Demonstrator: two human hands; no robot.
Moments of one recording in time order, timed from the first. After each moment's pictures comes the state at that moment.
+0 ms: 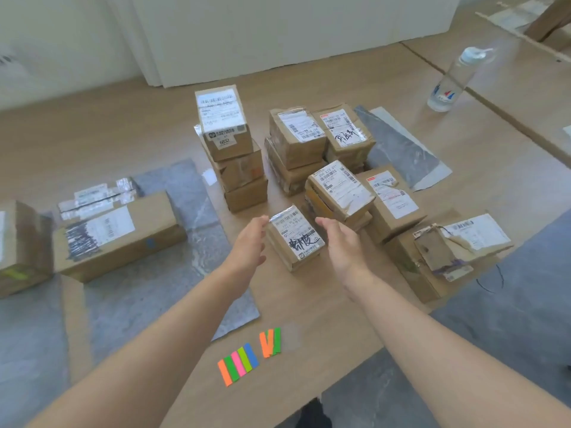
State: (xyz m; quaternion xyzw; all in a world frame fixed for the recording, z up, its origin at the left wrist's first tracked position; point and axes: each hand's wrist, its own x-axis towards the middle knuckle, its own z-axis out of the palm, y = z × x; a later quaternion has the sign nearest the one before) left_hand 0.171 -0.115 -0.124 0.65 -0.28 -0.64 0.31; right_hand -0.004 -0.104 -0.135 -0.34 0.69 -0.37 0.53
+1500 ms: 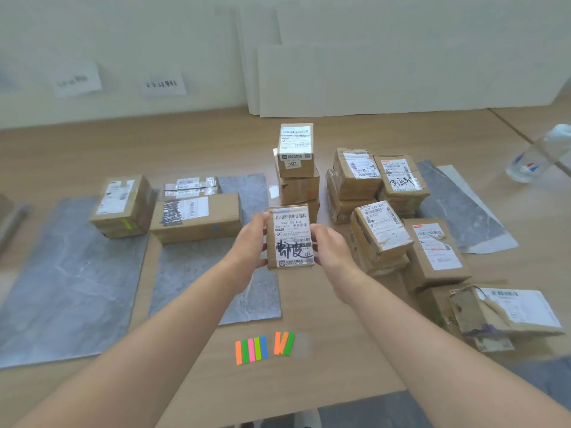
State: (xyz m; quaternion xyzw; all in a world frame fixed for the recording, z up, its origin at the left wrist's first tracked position) left_hand 0.188 -0.061 -0.041 0.68 -0.24 -0.52 0.45; right_hand 0.051 -0.106 -0.084 -0.49 0.57 -0.26 0.61
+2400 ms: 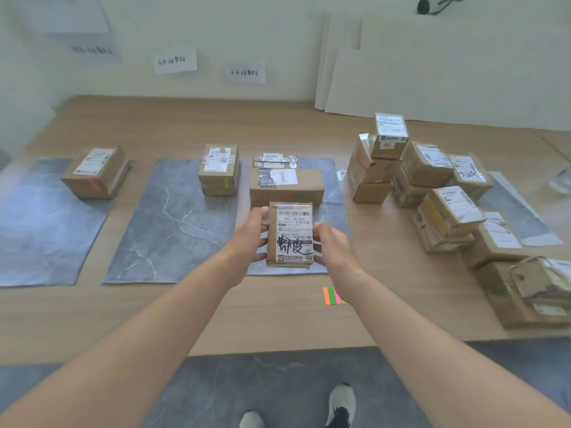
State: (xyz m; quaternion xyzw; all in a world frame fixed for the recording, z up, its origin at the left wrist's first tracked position) left_hand 0.380 0.166 -0.023 0.66 -0.22 -0.53 0.48; right_hand 0.233 0.104 -0.060 -0.50 0.56 -0.26 0.61
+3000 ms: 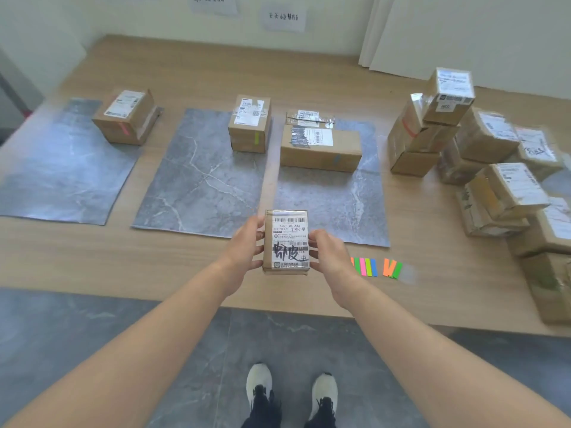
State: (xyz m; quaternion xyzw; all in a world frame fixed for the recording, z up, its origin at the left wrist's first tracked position) left_hand 0.404 0.236 -0.101 0.69 -0.10 -0.53 0.47; right_hand 0.259 0.165 -0.121 -0.49 0.56 -0.16 0.65
